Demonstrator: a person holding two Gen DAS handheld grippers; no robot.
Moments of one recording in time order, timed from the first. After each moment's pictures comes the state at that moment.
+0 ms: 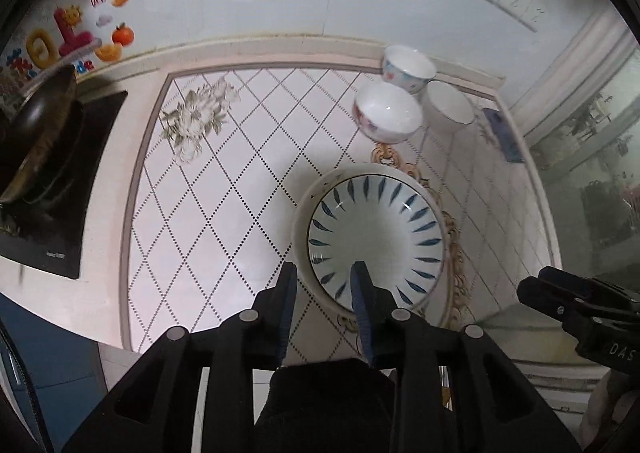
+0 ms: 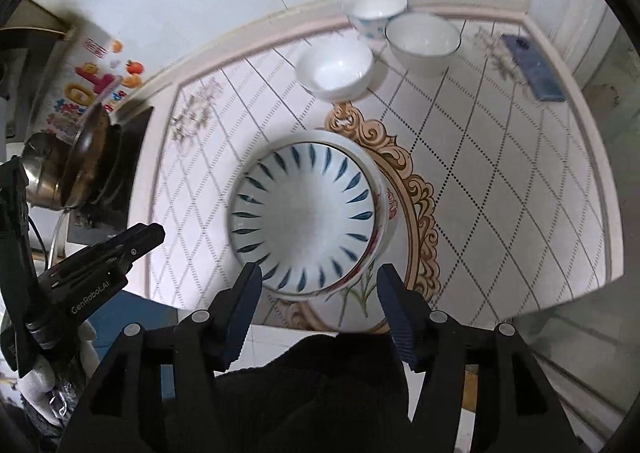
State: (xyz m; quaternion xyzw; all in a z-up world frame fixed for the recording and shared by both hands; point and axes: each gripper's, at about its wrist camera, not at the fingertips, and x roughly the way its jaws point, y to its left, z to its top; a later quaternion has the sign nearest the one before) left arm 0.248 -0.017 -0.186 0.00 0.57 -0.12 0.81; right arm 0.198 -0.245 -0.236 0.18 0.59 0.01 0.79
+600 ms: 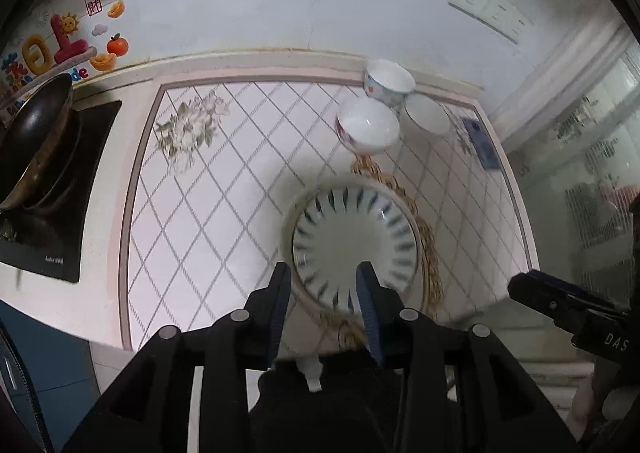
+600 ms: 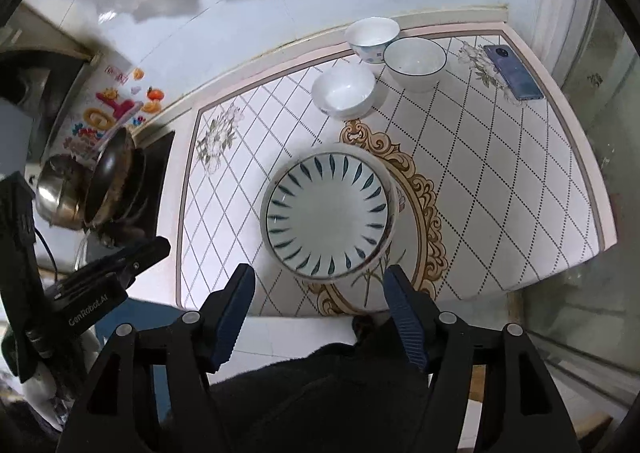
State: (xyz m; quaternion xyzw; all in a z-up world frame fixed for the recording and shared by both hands) left arm 0.260 -0.021 -0.166 -0.02 0.56 -0.14 0.82; right arm 0.175 -0.251 -0.201 0.23 0.56 0.00 0.79
